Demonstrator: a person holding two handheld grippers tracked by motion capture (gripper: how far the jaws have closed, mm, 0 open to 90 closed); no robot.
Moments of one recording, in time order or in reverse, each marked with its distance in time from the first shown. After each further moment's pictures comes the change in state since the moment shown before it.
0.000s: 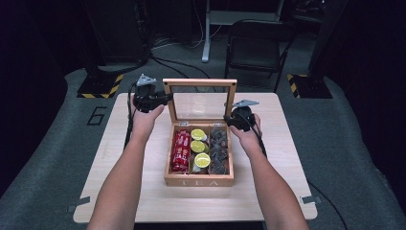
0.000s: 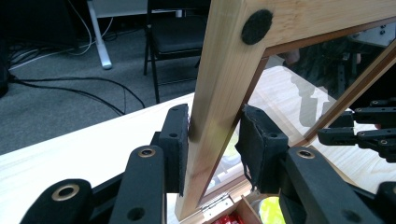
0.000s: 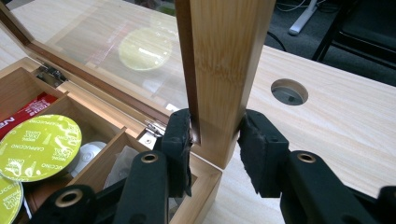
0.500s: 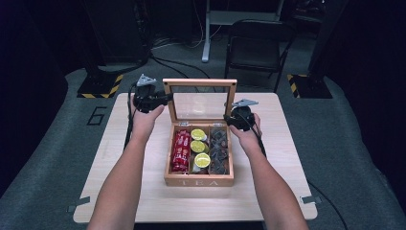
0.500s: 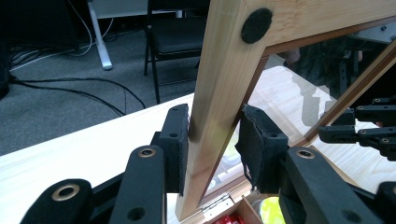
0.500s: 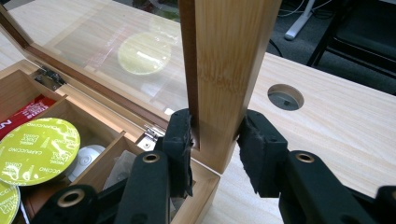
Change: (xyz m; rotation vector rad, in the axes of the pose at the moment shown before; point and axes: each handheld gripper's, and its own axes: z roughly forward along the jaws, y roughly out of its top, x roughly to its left) left arm 0.000 -0.001 0.000 -0.005 -0.002 0.000; right arm 0.002 0.002 -0.001 -0.008 -0.014 -0.008
